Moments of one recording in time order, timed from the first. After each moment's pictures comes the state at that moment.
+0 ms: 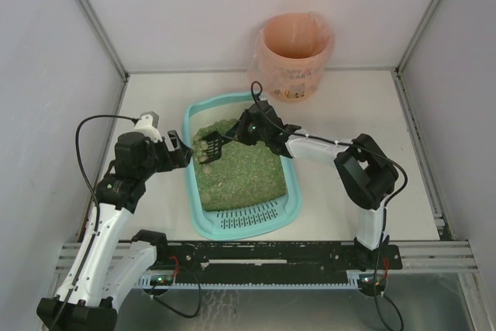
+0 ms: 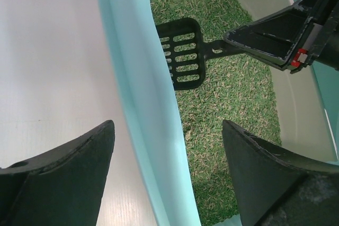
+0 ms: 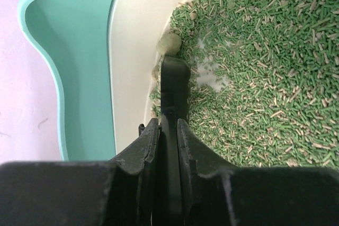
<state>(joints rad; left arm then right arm) -0.17 0.73 0.78 -0.56 0.11 -0.35 0.75 1.92 1.30 0.08 -0.11 1.00</state>
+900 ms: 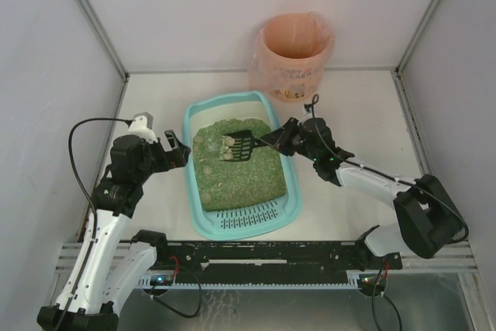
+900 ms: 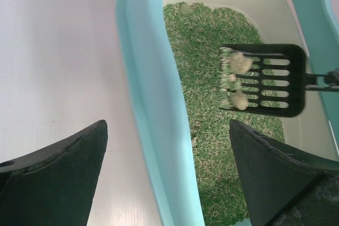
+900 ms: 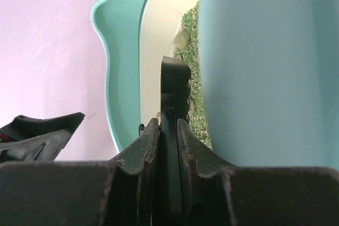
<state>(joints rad) -0.16 0.69 0.78 -0.56 0.07 -0.36 0.62 1.42 0.78 0.28 -0.16 1.08</state>
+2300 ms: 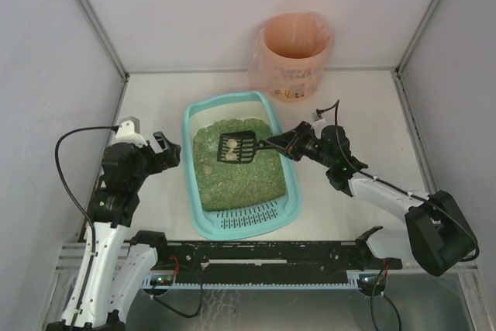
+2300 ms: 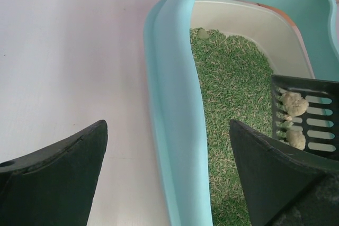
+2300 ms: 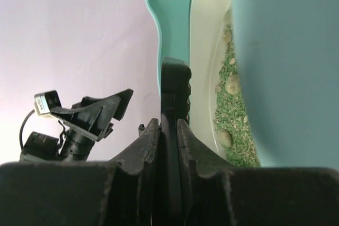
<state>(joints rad) -0.10 0.60 0.75 -0.55 0.01 -0.37 0.53 1.25 0.58 0.47 -0.37 1.31</state>
